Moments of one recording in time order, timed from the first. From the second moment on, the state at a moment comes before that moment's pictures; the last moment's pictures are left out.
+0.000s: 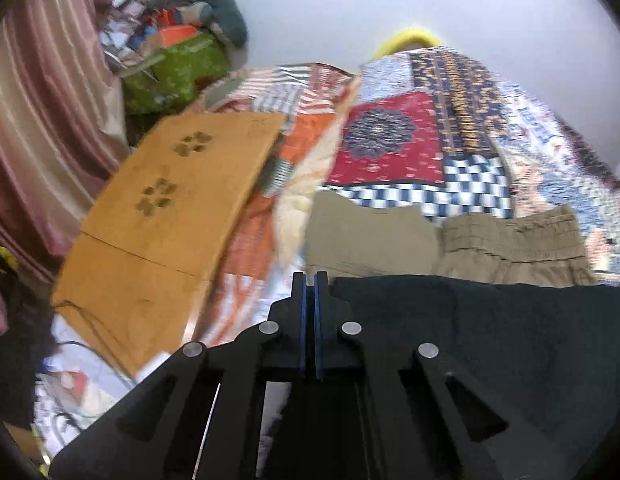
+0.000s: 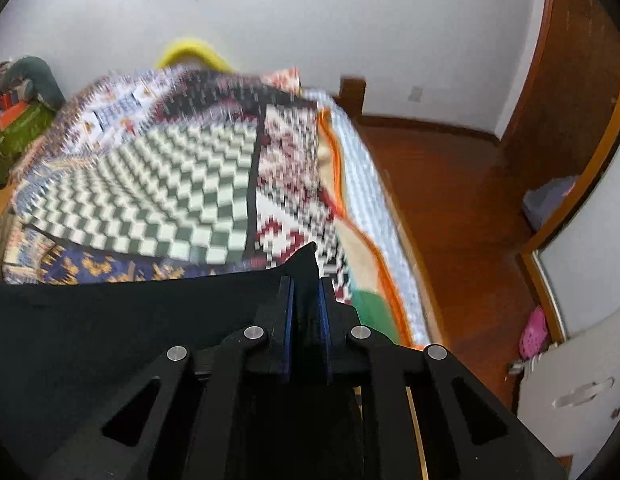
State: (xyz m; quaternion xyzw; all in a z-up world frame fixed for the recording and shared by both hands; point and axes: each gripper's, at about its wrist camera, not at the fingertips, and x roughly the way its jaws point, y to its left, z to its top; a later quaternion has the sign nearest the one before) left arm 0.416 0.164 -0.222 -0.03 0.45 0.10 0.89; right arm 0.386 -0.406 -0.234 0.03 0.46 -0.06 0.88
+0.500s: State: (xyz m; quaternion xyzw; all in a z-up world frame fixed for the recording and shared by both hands) left arm 0.371 0.162 -0.236 -0.07 0.48 0.07 0.87; right arm 0.321 -0.435 -0.198 0.05 0.46 -0.05 0.89
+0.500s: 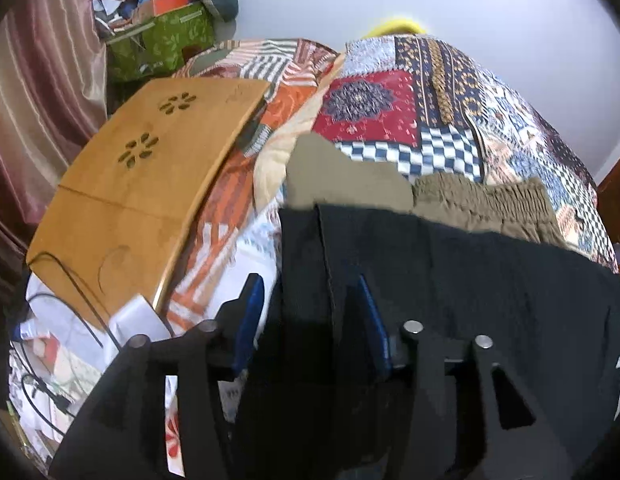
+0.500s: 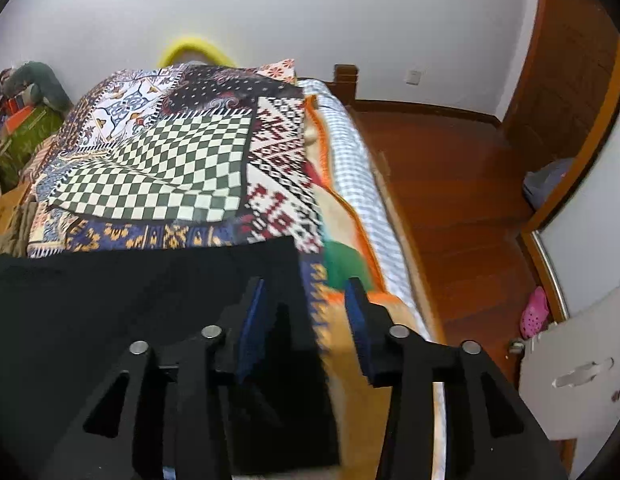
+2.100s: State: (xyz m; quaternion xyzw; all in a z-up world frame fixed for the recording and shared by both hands) left arm 0.429 0.173 -0.263 -0.05 0.51 0.05 0.86; right arm 0.391 -0.206 -0.194 -0.02 0.47 0.23 0.85
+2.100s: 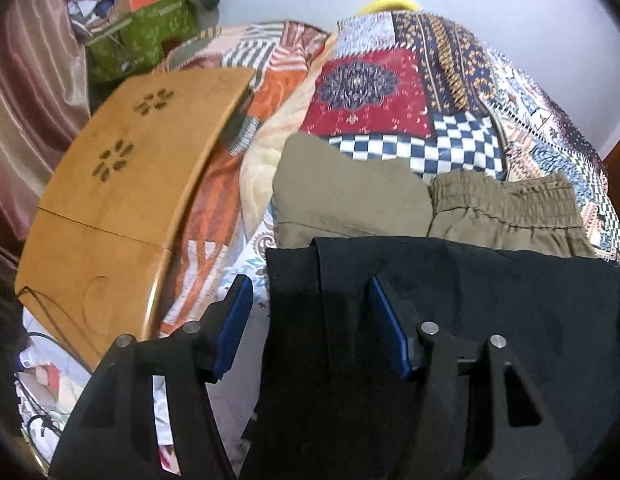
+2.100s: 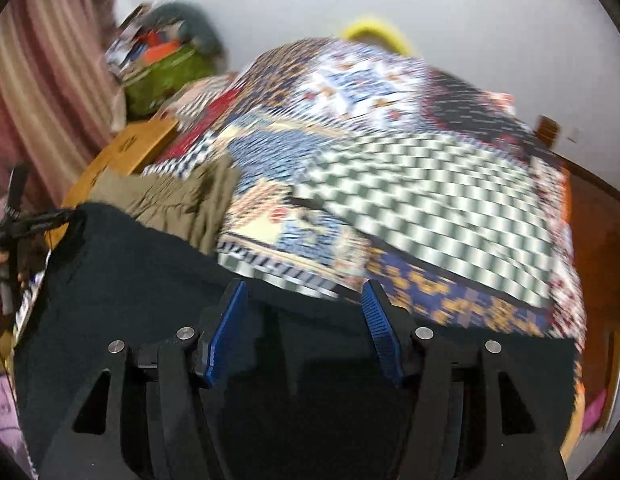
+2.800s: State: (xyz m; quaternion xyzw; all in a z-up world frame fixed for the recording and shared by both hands) left arm 0.415 0.151 -0.247 -0.01 0.47 0.04 0.88; right arm 0.375 -0.171 -0.205 -0.06 0.51 0.31 0.80
